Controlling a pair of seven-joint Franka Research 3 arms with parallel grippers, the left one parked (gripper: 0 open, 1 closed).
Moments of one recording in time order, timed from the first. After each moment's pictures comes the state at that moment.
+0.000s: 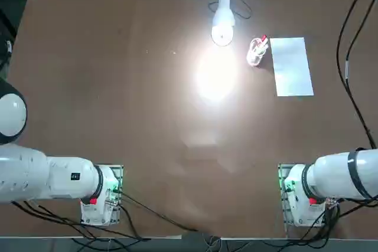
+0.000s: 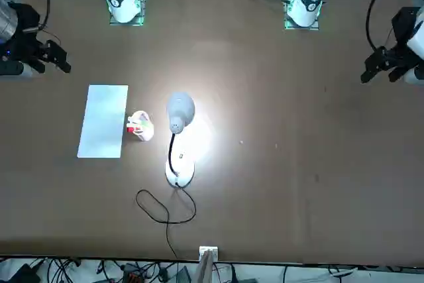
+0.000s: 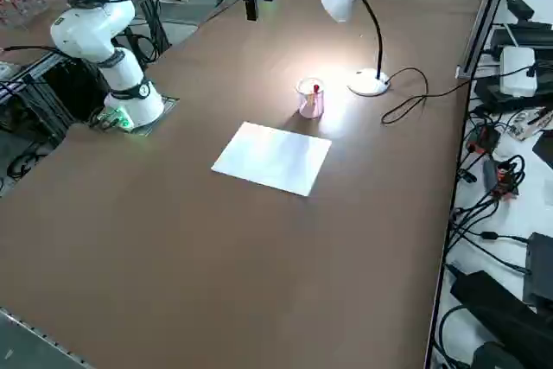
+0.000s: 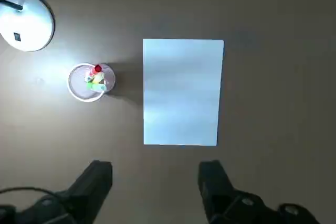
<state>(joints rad) -0.01 -0.05 0.03 -1.70 -0.02 1.60 0.02</state>
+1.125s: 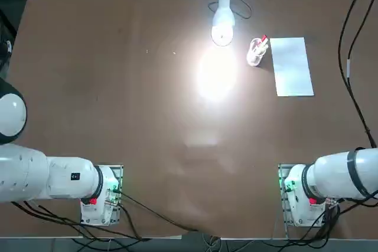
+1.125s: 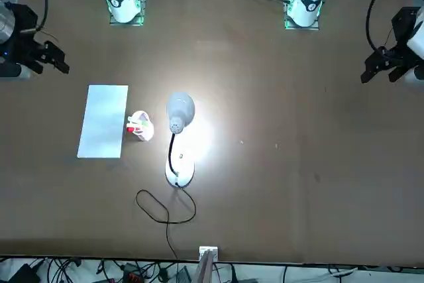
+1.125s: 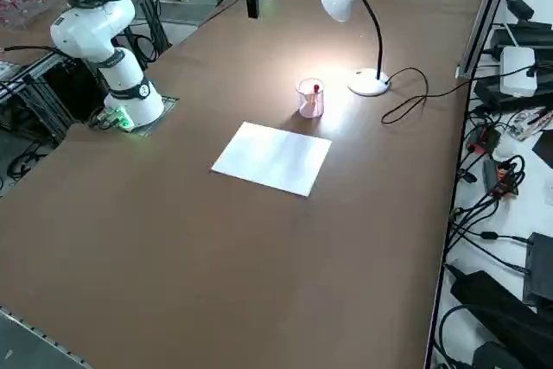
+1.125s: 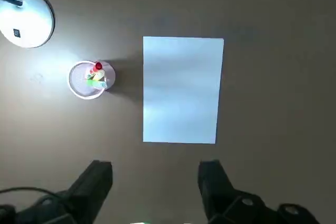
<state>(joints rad) 0.00 -0.02 0.04 -1.66 -0.03 1.56 0.02</state>
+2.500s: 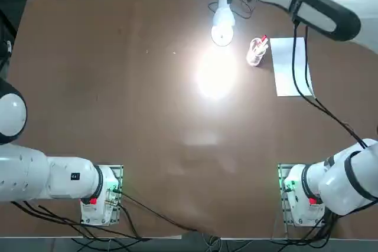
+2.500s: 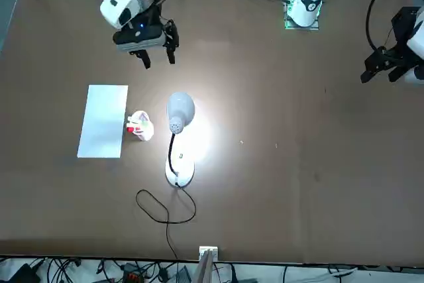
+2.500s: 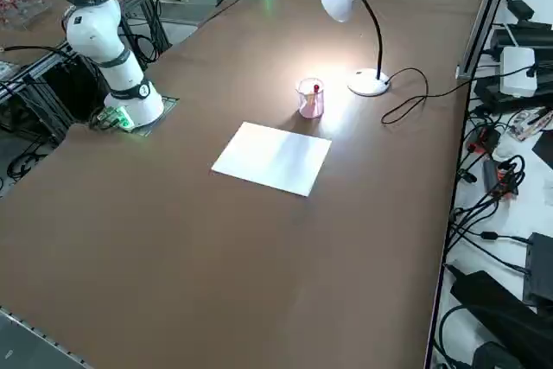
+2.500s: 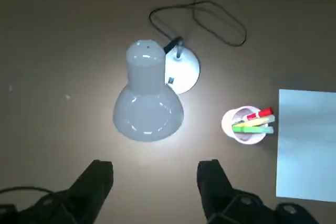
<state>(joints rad) 0.60 0.07 0.08 -1.63 -0.17 1.91 0.67</state>
